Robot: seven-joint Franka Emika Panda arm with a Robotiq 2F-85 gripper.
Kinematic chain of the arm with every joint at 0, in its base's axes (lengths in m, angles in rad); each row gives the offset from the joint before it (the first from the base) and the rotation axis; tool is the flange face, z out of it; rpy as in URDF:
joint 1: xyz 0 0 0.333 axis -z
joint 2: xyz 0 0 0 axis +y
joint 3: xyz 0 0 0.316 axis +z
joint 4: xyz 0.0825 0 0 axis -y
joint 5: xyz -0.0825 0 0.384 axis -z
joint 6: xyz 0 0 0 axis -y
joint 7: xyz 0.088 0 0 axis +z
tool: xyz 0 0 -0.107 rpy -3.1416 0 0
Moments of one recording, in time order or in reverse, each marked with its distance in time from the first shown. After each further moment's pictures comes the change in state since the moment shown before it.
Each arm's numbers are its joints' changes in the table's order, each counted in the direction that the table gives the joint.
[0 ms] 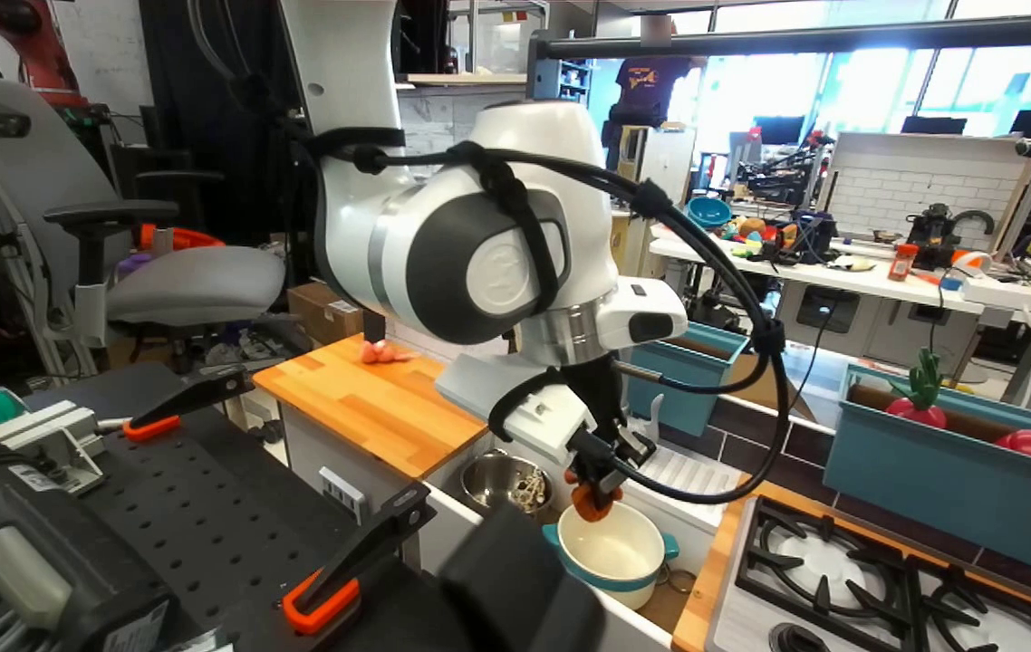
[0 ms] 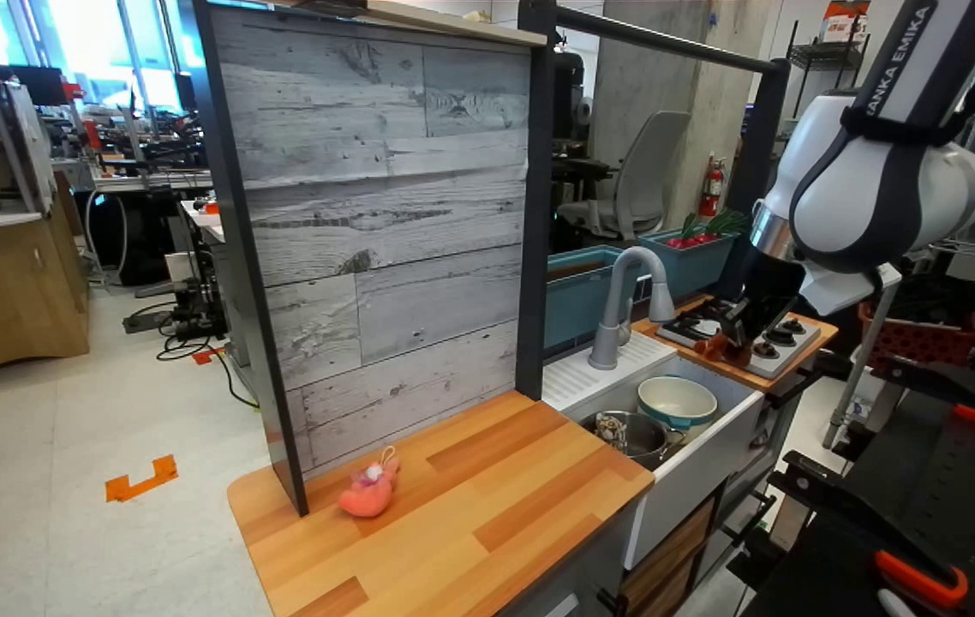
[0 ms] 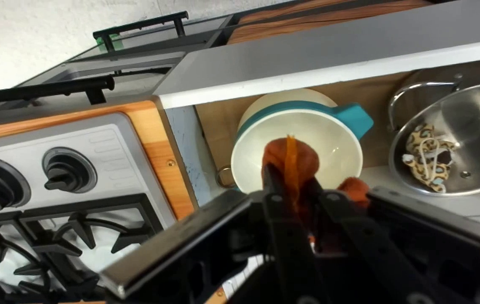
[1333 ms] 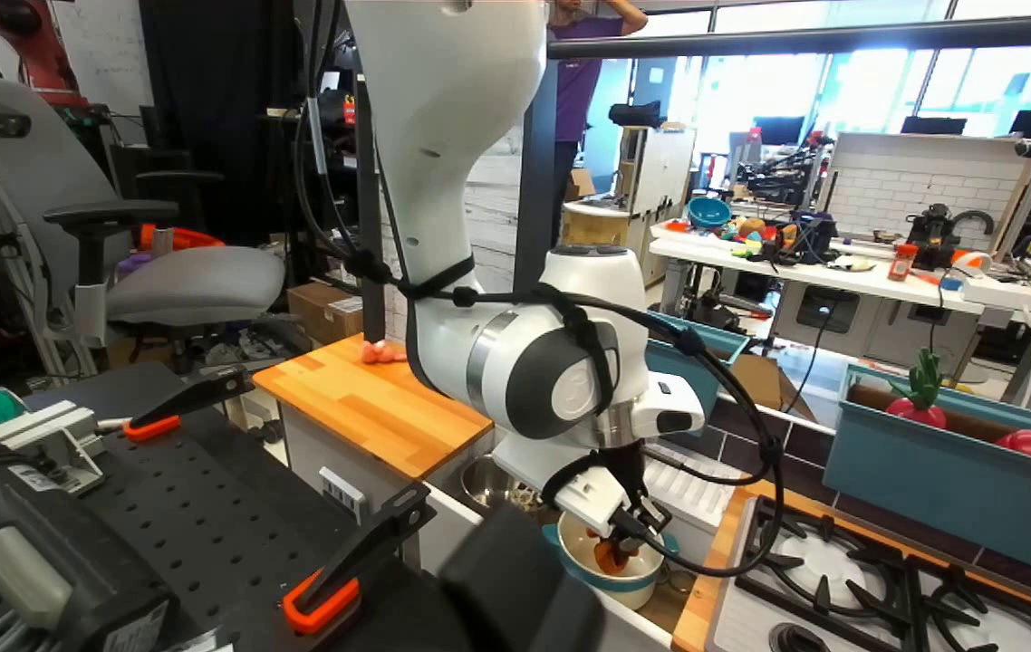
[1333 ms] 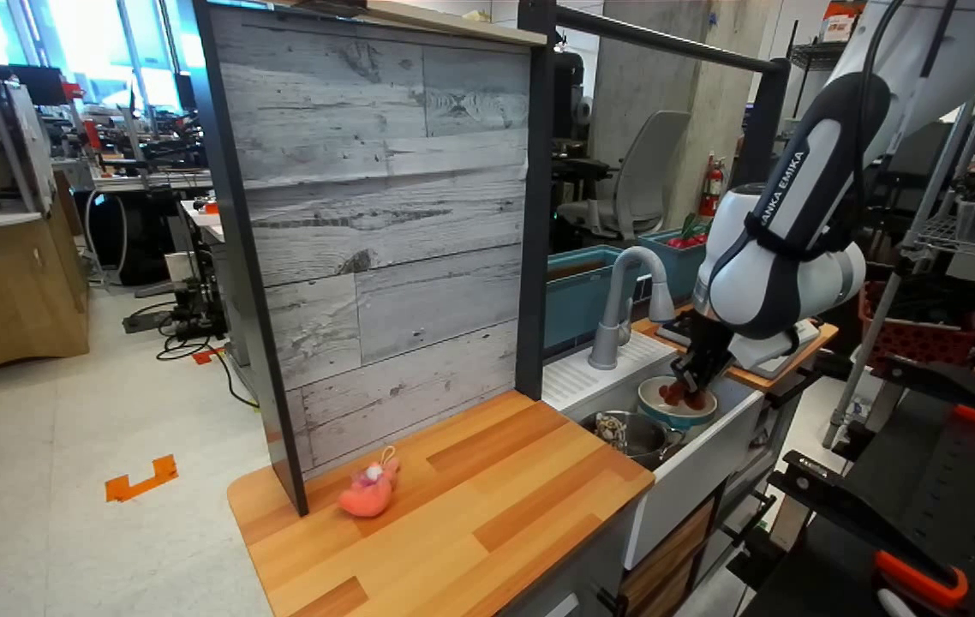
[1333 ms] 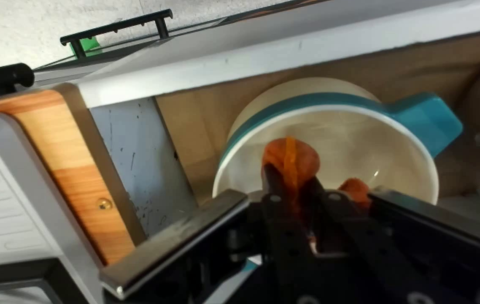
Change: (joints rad) arm 0.040 0.362 0.040 0.431 -0.009 -0.144 -0.035
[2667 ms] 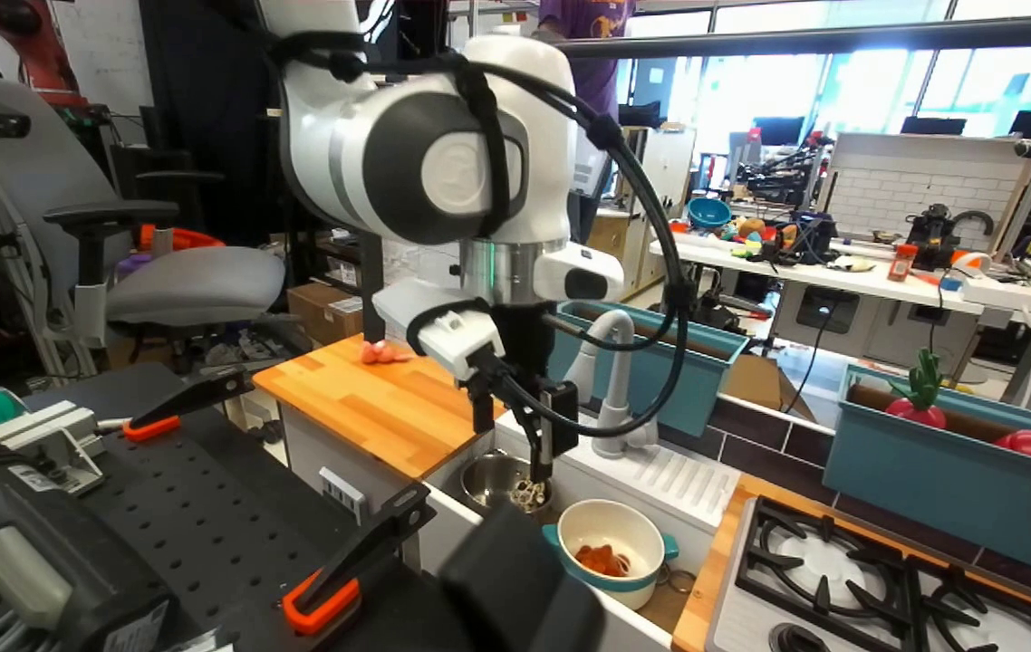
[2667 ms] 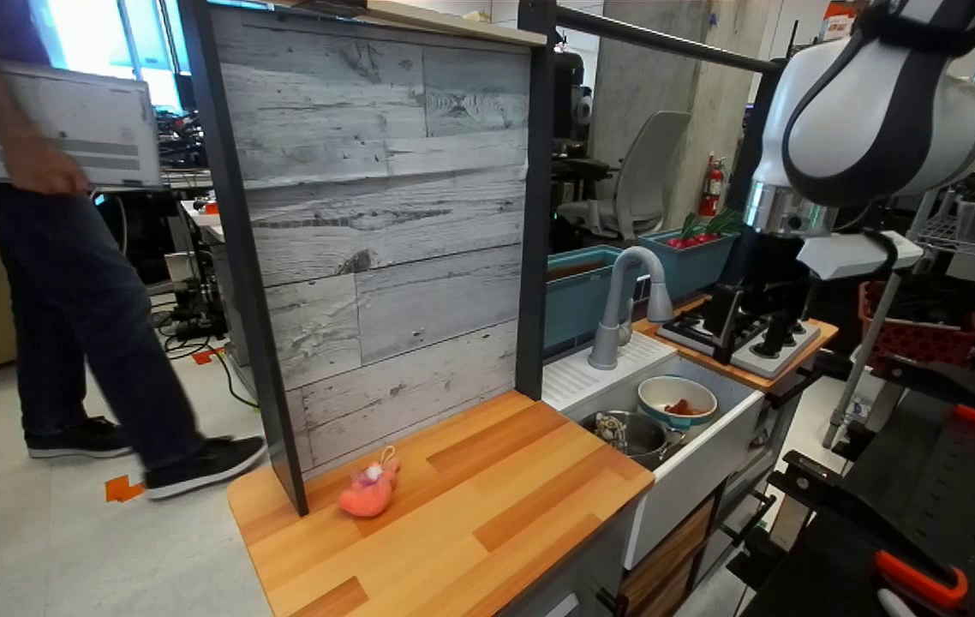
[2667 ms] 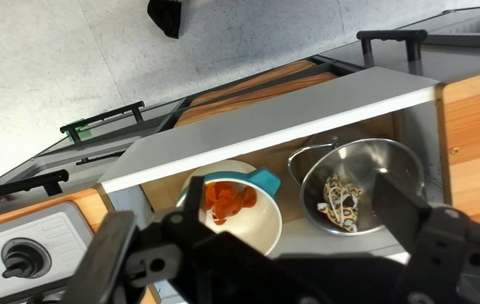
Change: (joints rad) arm -0.033 -0.545 0.065 -0.522 -0.040 -0.149 -0.070
